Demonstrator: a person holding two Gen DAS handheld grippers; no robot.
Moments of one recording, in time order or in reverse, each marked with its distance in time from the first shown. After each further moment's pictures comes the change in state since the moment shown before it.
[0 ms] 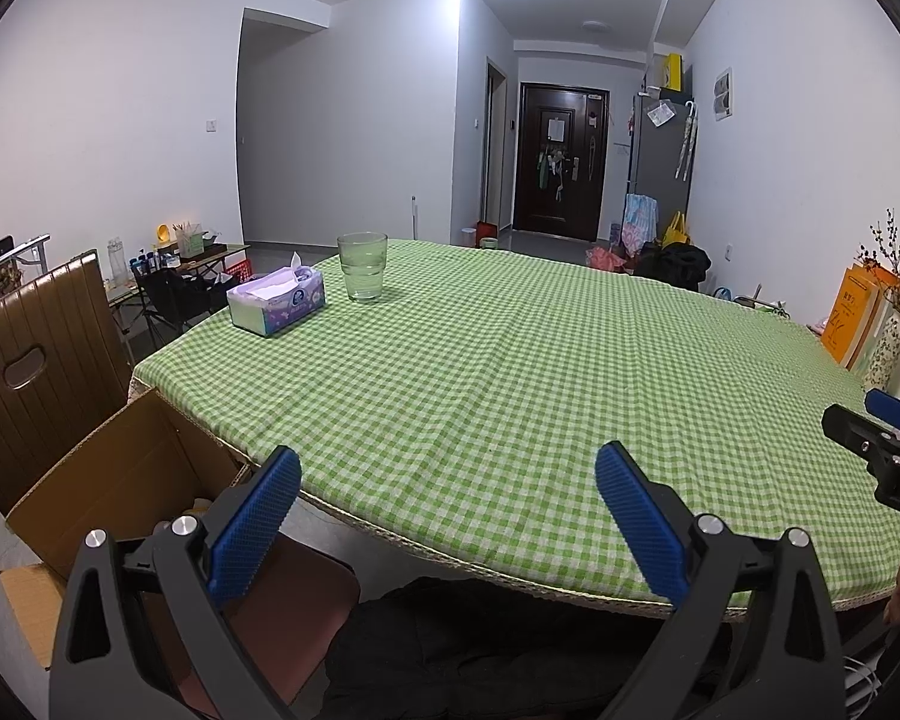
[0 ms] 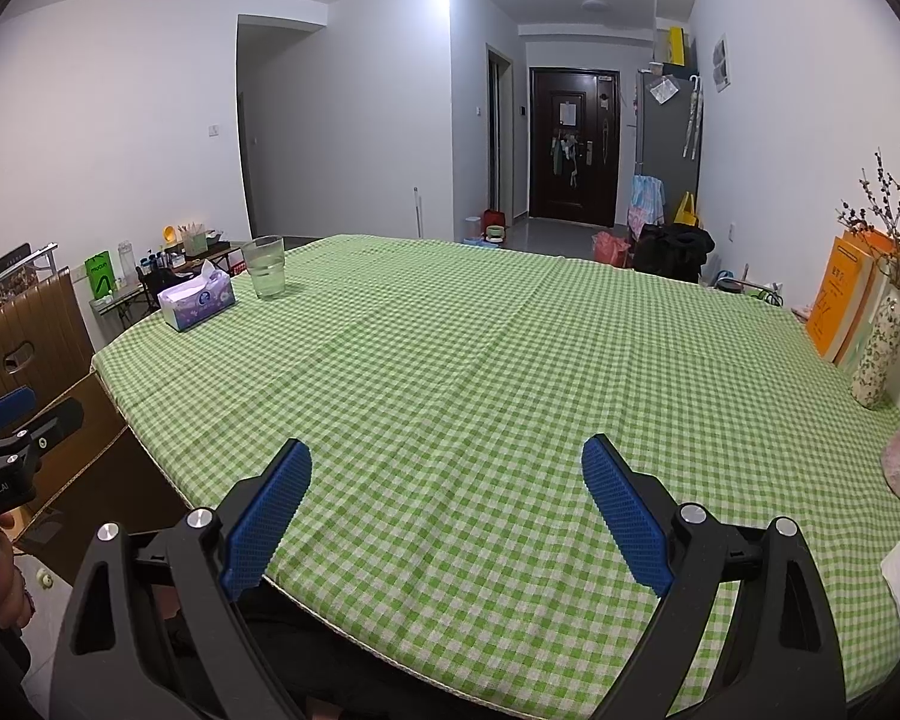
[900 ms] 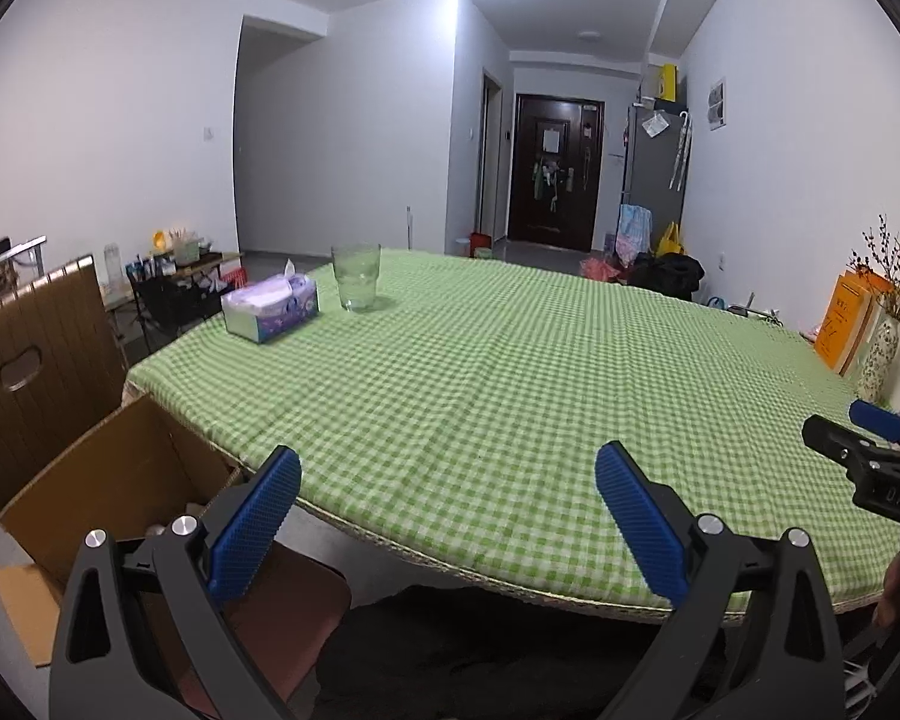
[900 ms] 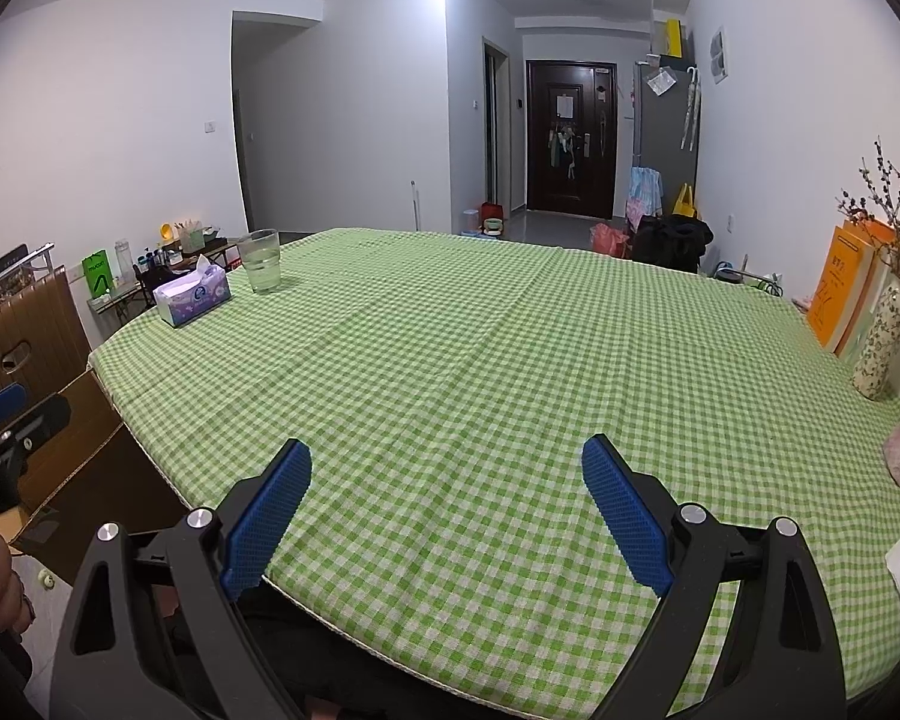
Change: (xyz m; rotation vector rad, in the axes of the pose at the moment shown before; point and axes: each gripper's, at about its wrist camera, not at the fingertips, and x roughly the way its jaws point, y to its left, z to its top) left arm -0.006 -0.004 -0.003 -0.008 -0.019 -0.018; right arm 0.005 -0.003 -0.010 0.011 0.015 -0.007
